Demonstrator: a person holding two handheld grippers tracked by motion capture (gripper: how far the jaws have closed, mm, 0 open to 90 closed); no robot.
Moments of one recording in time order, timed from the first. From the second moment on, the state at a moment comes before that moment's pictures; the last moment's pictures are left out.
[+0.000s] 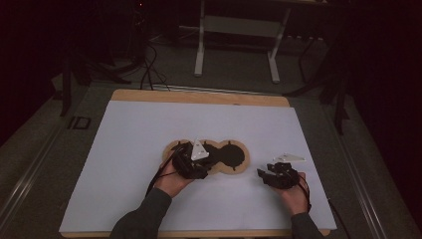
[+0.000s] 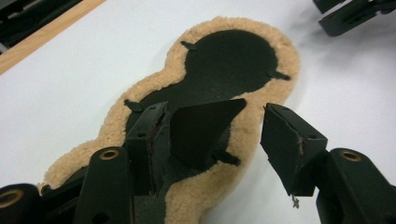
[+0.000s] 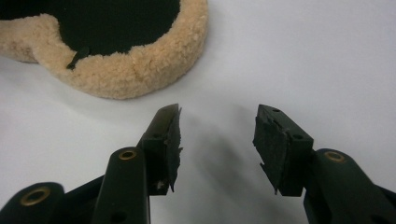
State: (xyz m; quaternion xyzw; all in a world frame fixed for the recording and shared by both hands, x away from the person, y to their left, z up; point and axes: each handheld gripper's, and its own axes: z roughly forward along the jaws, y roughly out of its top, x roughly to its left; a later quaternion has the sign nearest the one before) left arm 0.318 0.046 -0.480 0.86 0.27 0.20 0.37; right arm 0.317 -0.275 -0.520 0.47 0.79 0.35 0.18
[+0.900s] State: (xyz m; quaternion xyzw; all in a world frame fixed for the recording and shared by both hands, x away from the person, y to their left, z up) left arm 0.343 0.021 -0.504 0.89 0.27 0.23 0.28; right arm 0.317 -0.274 -0.520 0.47 0.80 0.34 0.18
